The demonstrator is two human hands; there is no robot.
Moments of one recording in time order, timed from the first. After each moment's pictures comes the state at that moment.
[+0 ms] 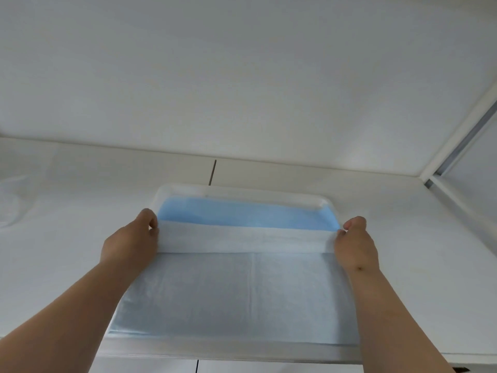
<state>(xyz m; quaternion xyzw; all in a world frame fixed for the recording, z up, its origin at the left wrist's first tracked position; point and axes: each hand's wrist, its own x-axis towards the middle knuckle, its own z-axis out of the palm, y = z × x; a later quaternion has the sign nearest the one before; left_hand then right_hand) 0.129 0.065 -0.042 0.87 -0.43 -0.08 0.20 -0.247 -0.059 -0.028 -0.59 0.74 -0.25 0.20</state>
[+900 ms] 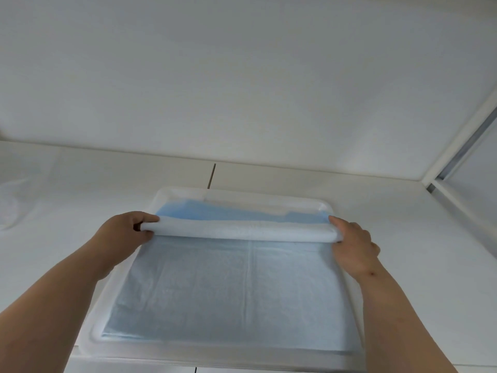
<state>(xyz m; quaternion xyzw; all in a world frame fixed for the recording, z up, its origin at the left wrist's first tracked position) 0.141 0.067 -0.018 0.78 -0.43 -0.27 0.37 -0.255 -0.064 -0.018 -0.70 0.69 -0.11 0.16</state>
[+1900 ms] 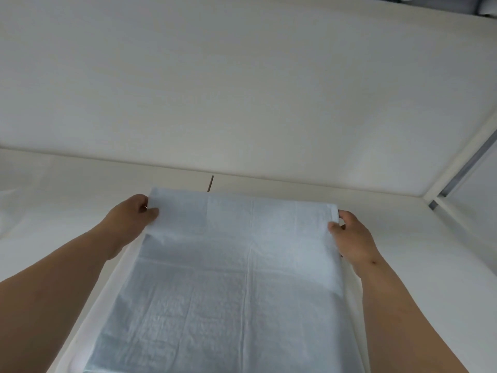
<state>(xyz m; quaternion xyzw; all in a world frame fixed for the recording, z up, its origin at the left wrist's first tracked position) 0.159 0.003 -0.006 0.78 -0.40 -0.27 0.39 -0.243 -0.116 0.001 -0.64 0.67 -0.27 0.27</state>
